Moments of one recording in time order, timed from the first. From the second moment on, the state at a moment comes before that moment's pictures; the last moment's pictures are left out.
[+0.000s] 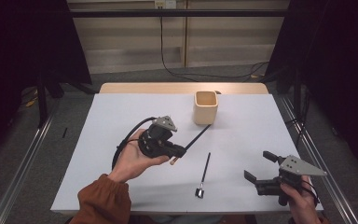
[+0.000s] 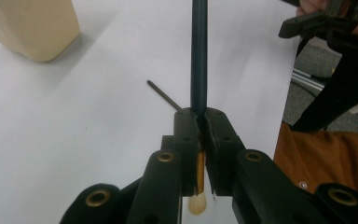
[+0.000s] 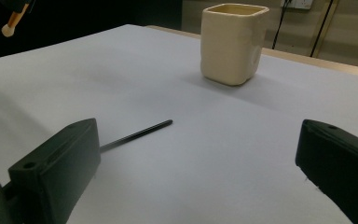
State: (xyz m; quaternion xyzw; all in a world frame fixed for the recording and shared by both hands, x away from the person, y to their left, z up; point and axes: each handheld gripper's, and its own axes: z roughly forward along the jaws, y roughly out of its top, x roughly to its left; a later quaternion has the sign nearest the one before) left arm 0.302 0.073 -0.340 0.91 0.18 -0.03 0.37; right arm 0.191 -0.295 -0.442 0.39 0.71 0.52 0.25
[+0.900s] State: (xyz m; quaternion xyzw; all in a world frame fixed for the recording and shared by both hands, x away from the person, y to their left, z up) left arm 0.301 0.054 -0.366 0.97 0.13 -0.05 0.19; right arm 0.191 -0.295 -0.442 0.39 0.71 0.52 0.25
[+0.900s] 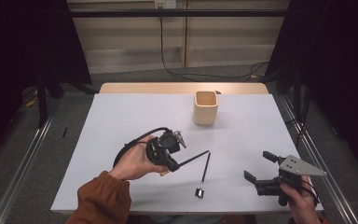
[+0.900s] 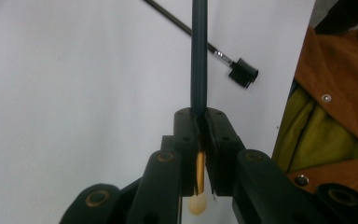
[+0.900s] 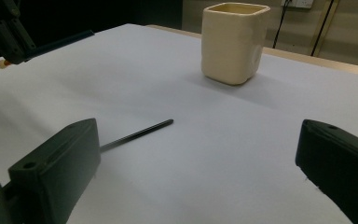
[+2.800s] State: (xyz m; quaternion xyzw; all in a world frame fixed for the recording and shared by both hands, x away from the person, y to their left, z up) left arm 0.299 0.049 -0.377 0.98 0.11 -0.06 0.15; right arm 0.238 -0.265 -0.382 0.32 0.70 0.60 0.21
